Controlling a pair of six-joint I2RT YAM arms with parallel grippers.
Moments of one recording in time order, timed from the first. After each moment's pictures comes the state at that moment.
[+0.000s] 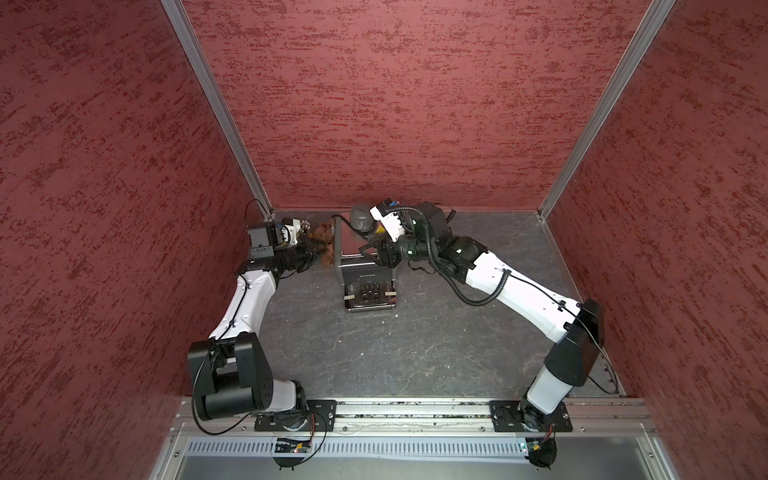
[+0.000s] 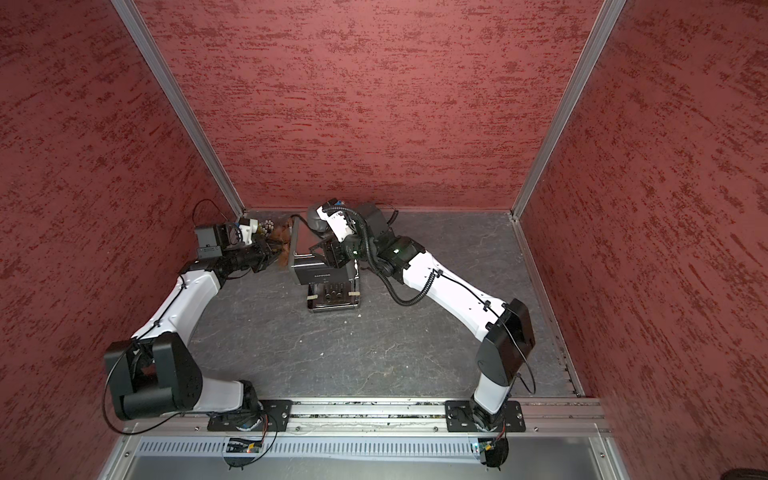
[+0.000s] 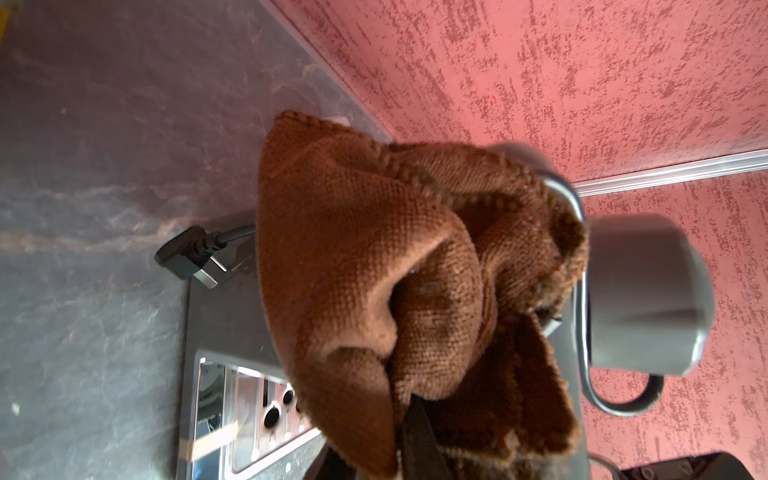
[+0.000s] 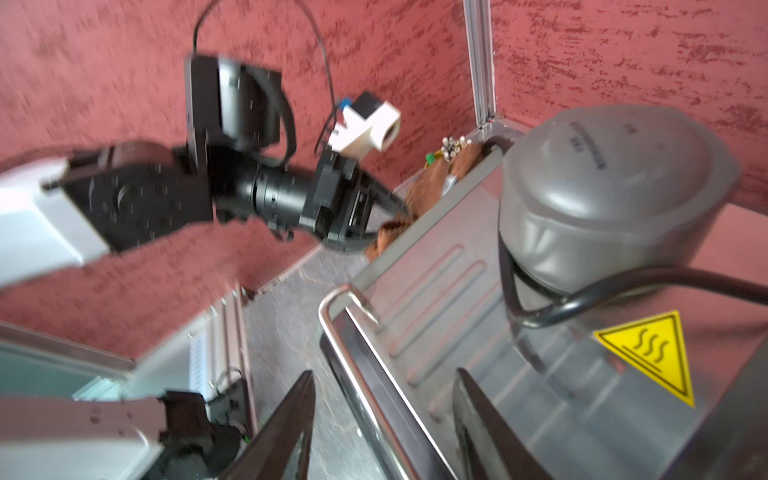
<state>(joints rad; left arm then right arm) 0.18 1.42 1.06 -0.30 0.84 -0.66 0.79 1.72 1.68 -0.38 -0.39 0.17</state>
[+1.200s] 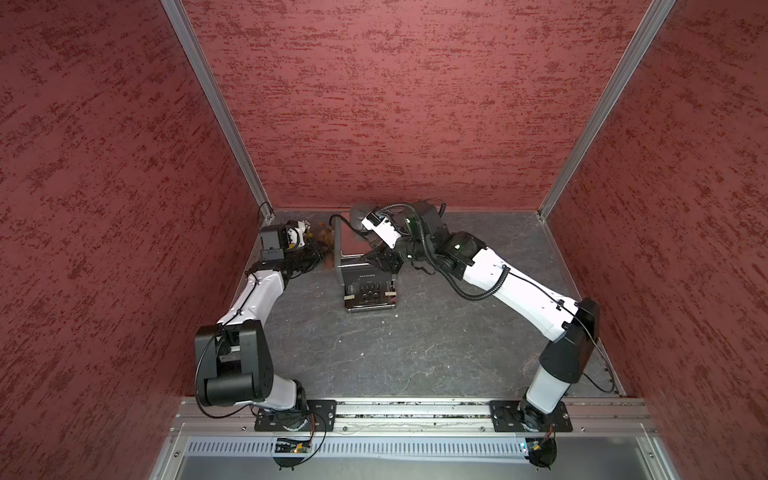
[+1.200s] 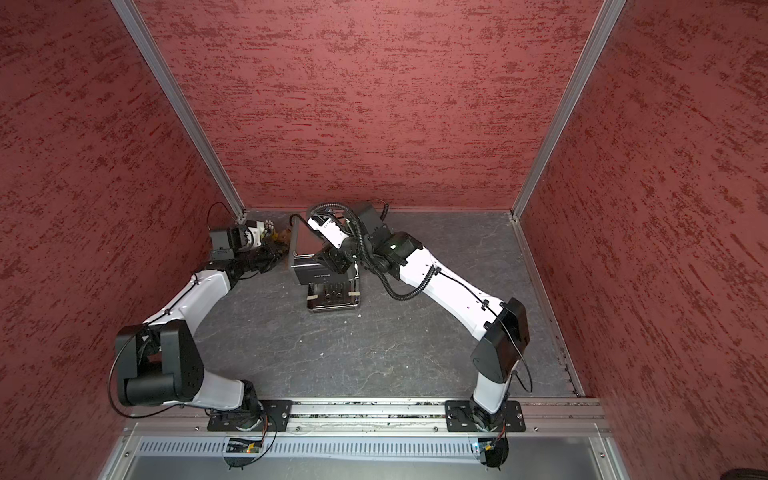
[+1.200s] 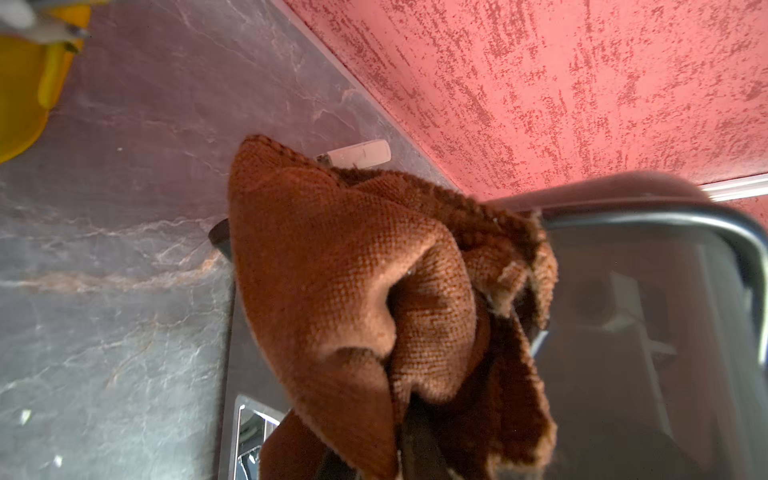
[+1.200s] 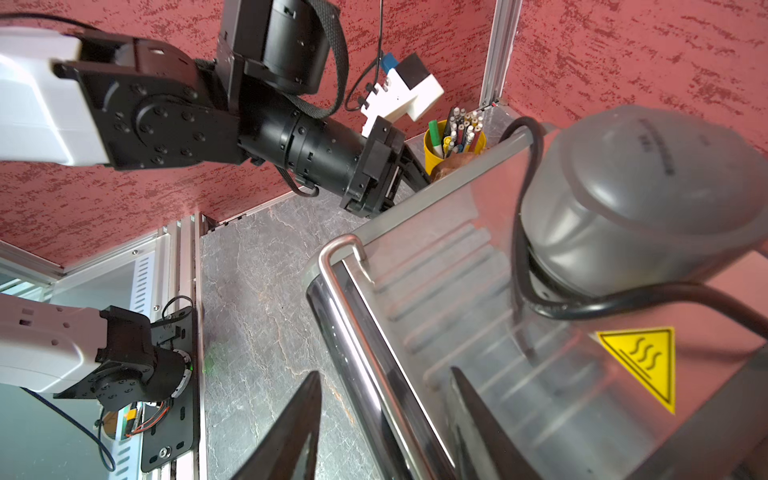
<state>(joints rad) 0.13 1.49 0.98 -0.15 0.70 -0.65 0.81 1.76 1.77 -0.54 -0.38 -0.05</state>
